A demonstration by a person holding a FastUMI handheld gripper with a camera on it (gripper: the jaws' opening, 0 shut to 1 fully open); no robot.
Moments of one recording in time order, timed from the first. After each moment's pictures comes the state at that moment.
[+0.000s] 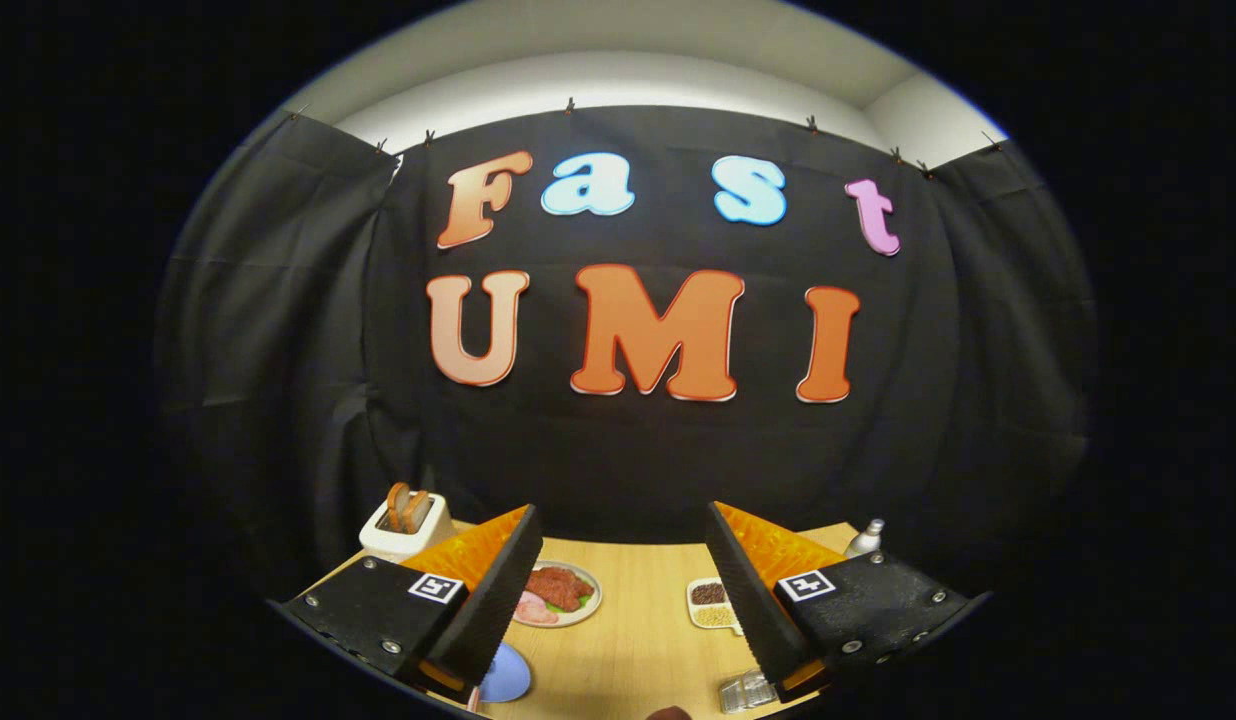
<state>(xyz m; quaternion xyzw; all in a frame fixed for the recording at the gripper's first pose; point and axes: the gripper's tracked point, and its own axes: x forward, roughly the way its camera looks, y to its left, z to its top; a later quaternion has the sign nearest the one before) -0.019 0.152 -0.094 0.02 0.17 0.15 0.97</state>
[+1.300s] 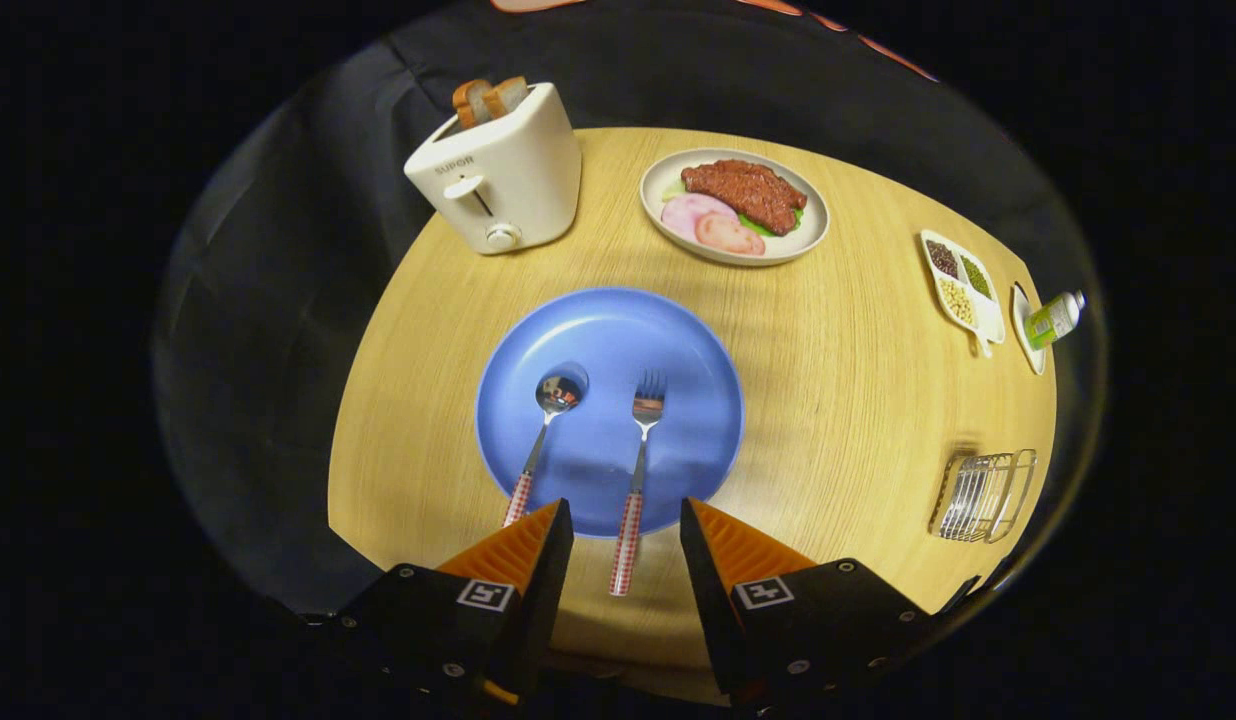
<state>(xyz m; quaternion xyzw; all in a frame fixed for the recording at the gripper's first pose) -0.210 0.299 -0.358 -0.07 0.68 0.25 0.69</state>
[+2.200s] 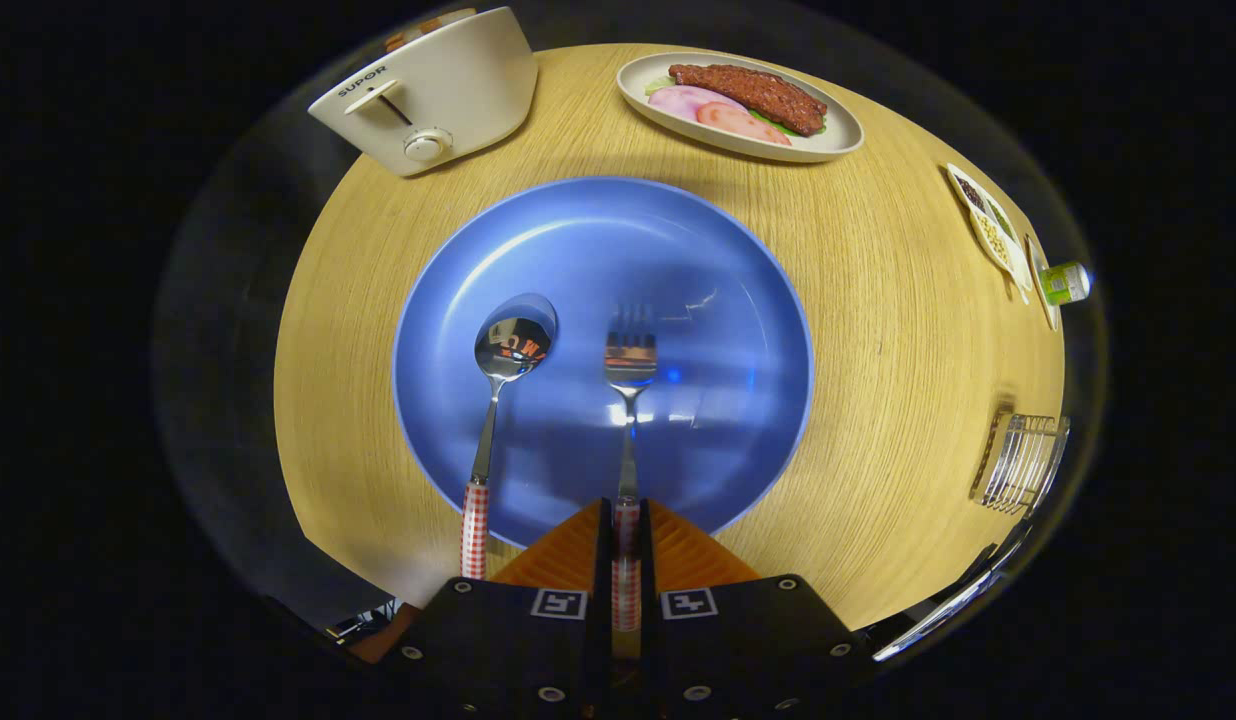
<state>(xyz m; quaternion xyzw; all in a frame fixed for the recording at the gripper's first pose) -0.230 0.308 -0.414 -0.09 0.74 0.20 0.63</state>
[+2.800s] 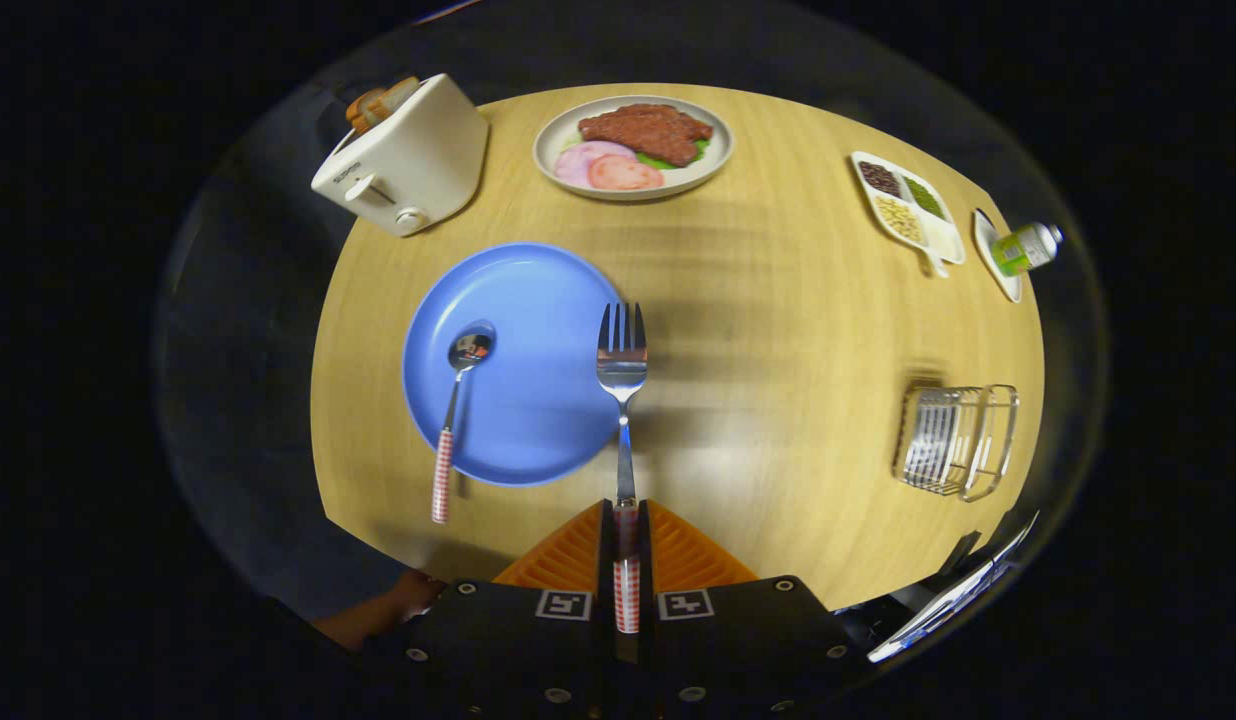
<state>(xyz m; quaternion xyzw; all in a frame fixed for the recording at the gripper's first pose) -0.192 0.195 -0.344 -0.06 0.73 0.17 0.65</state>
